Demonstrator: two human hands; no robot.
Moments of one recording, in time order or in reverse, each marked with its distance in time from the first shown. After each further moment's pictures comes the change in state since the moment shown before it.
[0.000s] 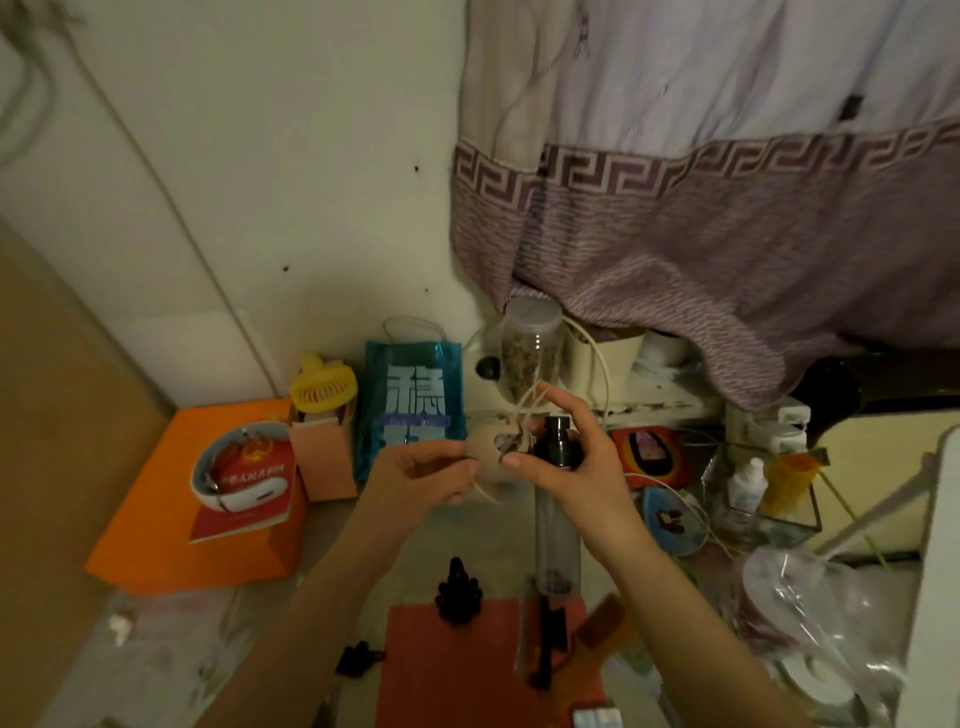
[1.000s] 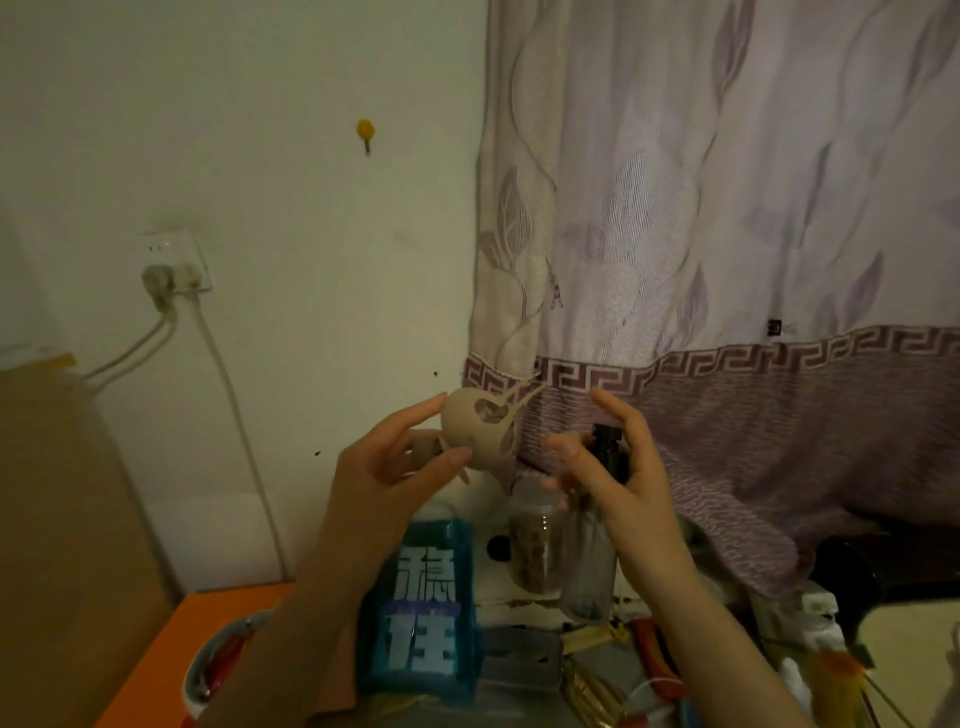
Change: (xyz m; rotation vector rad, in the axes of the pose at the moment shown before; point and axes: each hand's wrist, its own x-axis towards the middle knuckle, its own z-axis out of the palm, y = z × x) left_hand 0.019 0.157 -0.015 0.127 0.118 0.671; right_hand 0.057 -0.130 -0.018 0.168 0.042 -0.389
